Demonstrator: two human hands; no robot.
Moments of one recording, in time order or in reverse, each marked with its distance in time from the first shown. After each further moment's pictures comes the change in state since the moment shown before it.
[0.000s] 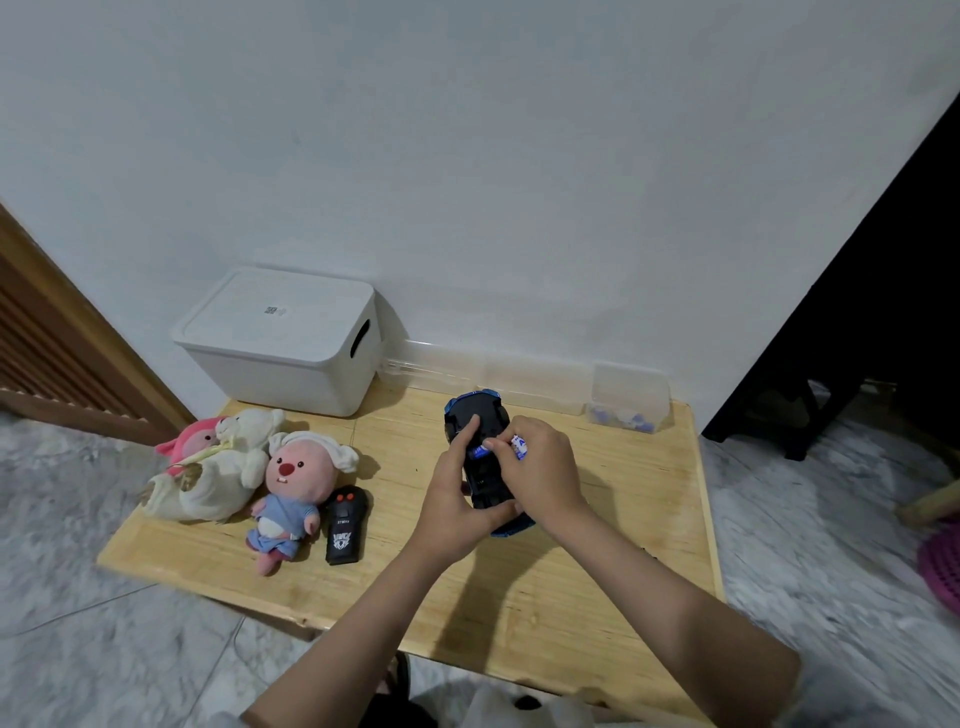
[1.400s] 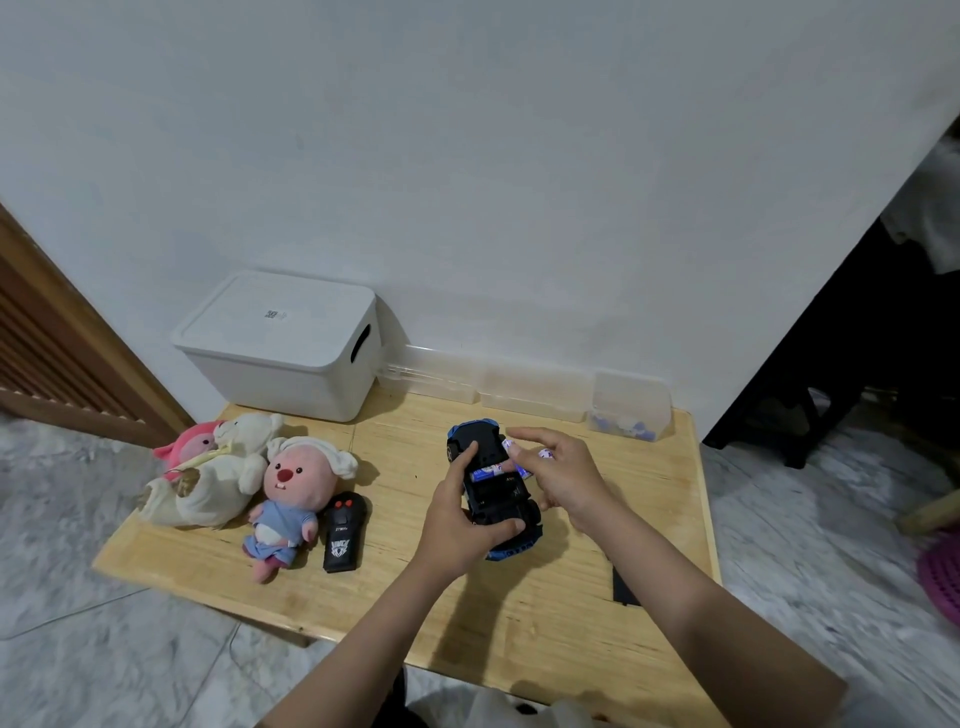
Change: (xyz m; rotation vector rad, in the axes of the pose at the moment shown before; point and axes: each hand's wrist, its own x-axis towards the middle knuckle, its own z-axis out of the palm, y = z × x) left_hand -0.004 -0.009 0.006 -0.063 -0.024 -0.132; right_hand 0.006 0.001 -0.035 0.513 -0.316 0.423
